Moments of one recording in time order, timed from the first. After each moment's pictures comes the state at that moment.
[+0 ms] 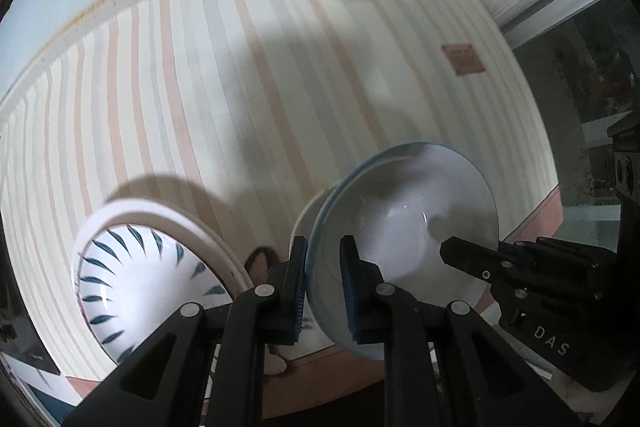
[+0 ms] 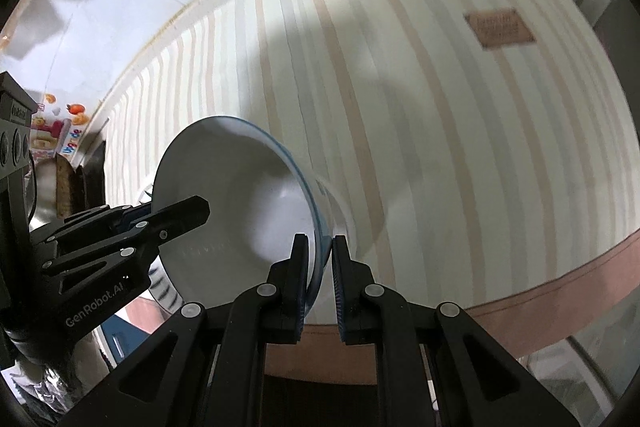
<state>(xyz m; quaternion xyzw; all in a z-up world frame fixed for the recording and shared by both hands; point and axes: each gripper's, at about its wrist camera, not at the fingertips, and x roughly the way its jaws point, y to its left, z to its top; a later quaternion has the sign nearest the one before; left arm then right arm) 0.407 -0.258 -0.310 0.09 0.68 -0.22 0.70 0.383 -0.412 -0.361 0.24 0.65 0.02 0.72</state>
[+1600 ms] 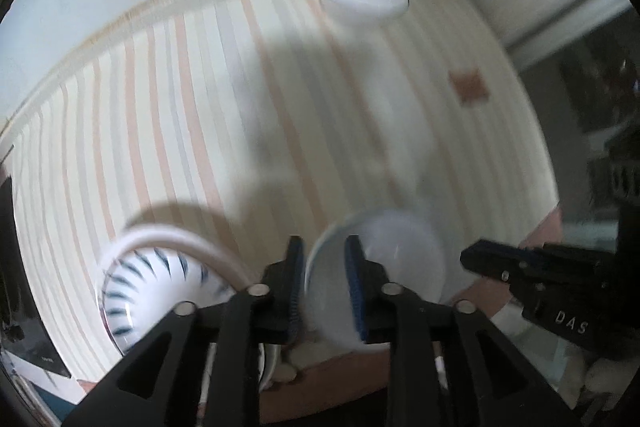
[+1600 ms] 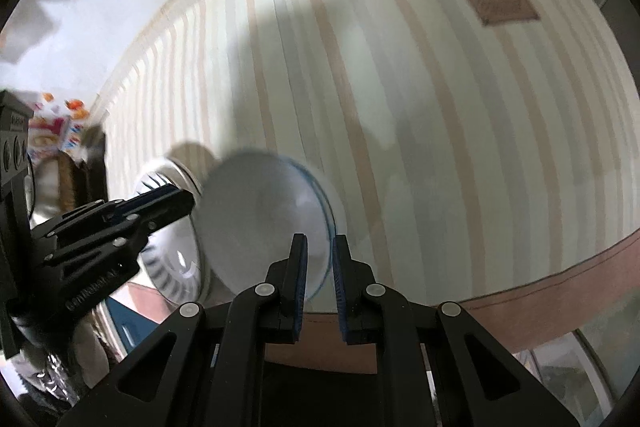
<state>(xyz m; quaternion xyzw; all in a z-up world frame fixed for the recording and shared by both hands) 0.443 -0.264 -0.276 0.08 0.65 -0.21 0.72 0.397 -0.445 -0.349 0.27 0.65 0.04 0.71</state>
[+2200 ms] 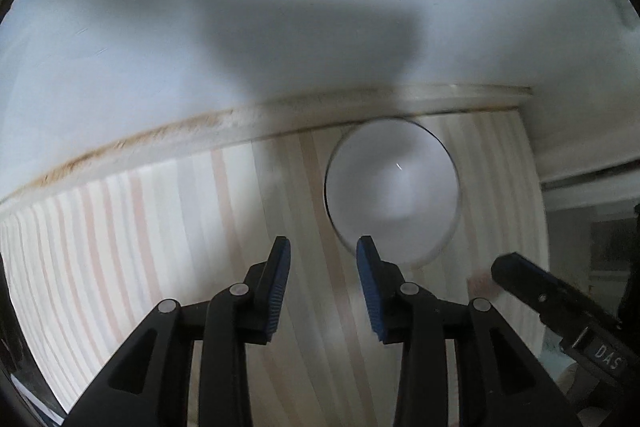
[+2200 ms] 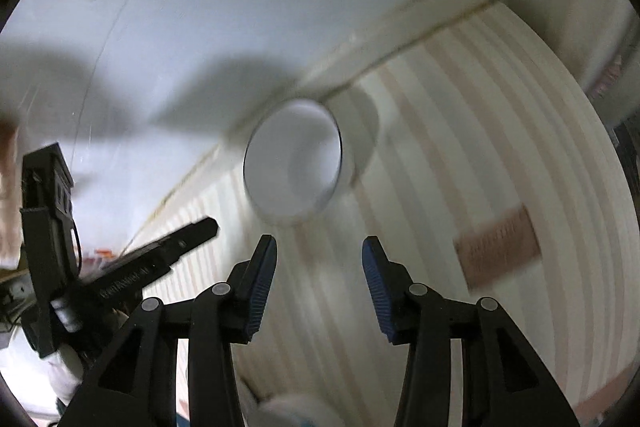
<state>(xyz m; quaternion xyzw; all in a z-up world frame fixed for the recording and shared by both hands) 0.640 -0.359 -0.312 0.05 0.64 -0.16 0.75 0.573 -0.568 -0.346 0.34 0.55 -0.01 0.76</state>
